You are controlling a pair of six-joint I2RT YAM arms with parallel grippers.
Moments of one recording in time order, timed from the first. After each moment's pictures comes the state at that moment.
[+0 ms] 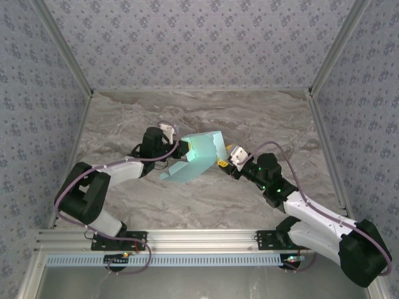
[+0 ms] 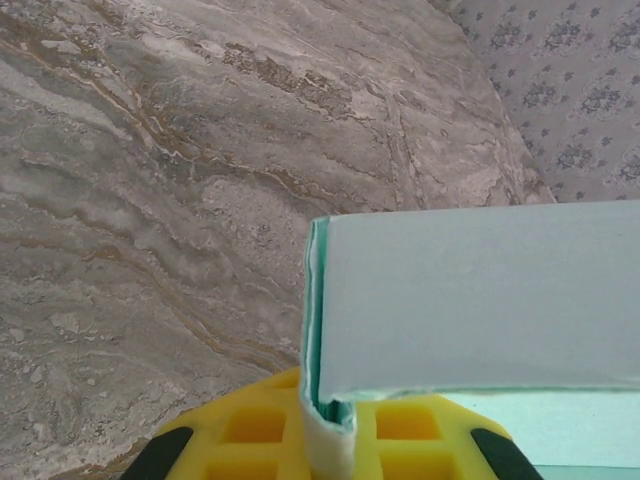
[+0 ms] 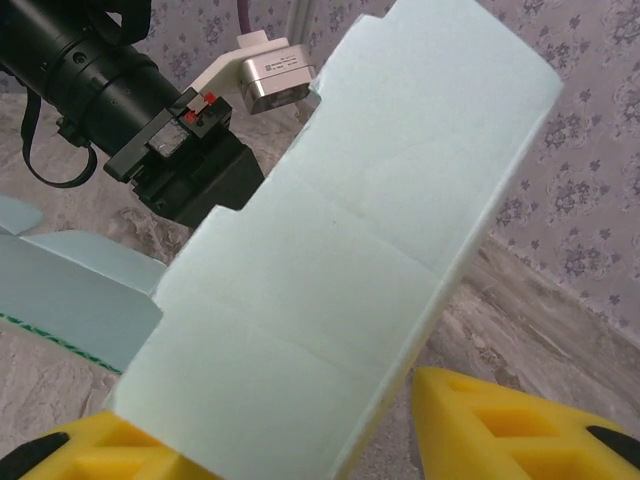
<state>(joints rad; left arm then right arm) -0.50 1.55 0.71 0.34 0.41 -0.54 0.63 0.94 0.38 0.39 -0.19 -0.32</state>
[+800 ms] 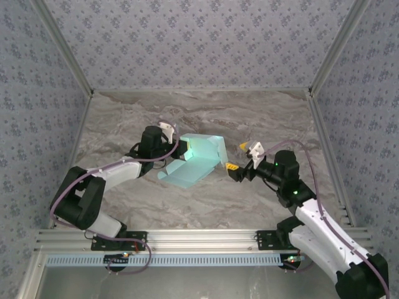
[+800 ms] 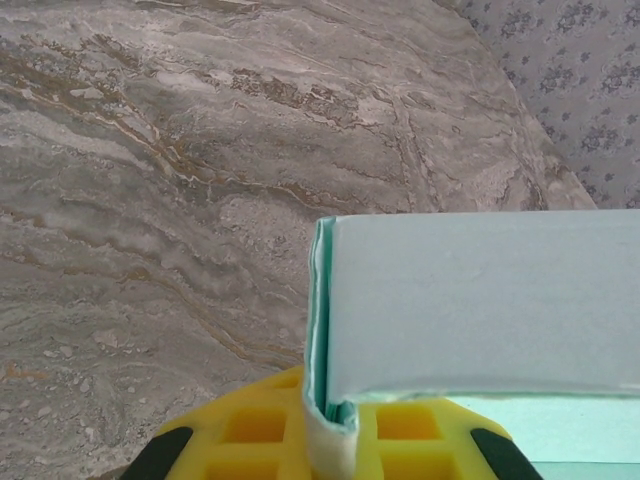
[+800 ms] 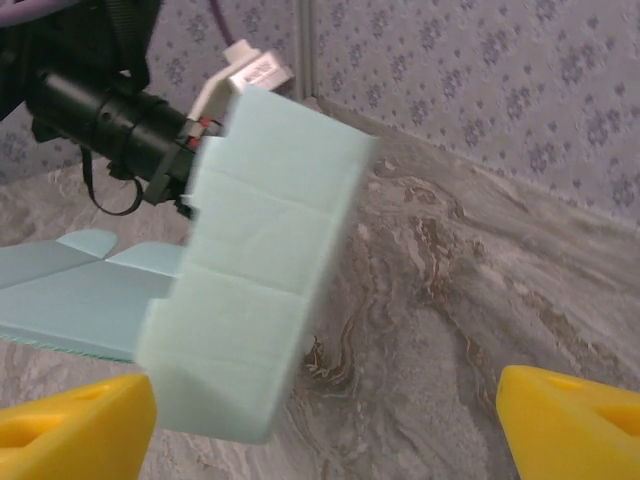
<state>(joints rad) -0.50 1.49 0.73 0.26 0.37 -0.42 0.39 0.72 0.45 0.05 -0.49 -0.10</state>
